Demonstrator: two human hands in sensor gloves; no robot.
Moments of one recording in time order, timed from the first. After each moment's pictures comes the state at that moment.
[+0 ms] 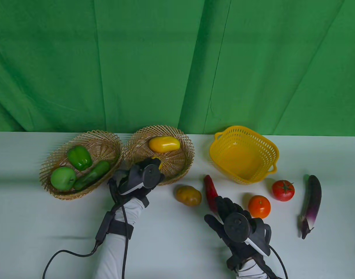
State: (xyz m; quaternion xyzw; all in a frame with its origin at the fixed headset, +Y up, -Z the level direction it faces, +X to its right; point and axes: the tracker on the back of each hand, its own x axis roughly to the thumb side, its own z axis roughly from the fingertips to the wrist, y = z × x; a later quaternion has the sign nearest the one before) left_hand -0.137 -0.692 -0.413 0.02 -0.13 0.03 0.99; right_hand 0.163 -0.689 -0.278 0.09 -0.01 0.99 0.14
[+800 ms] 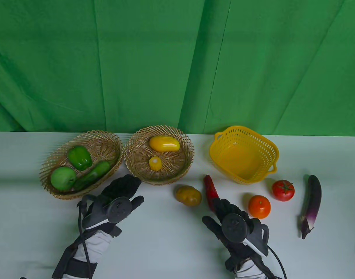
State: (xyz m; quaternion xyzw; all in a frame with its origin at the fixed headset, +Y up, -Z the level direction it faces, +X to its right) left_hand -0.198 -0.676 -0.313 0.10 -0.18 0.01 0.98; right_hand 0.158 -0.691 -0.277 0.10 -0.01 0.99 0.14
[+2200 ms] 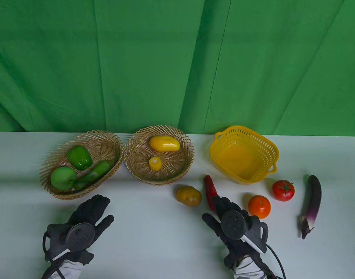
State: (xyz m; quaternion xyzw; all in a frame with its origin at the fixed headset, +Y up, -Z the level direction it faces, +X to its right) left_hand -0.273 -0.697 -0.254 0.12 -0.13 0.09 0.98; right_hand 0.156 -0.693 -0.288 0.08 0.00 0.99 0.14
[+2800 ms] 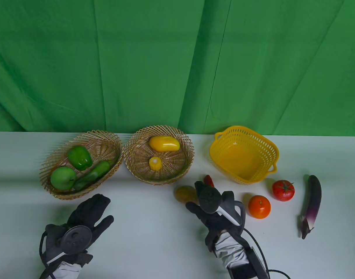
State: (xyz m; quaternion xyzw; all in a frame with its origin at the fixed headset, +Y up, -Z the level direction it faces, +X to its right) left_hand -0.272 -0.688 -0.248 0.14 -0.15 0.10 0.97; right_hand 0.096 -0.696 -0.349 0.08 0.11 0.98 0.13
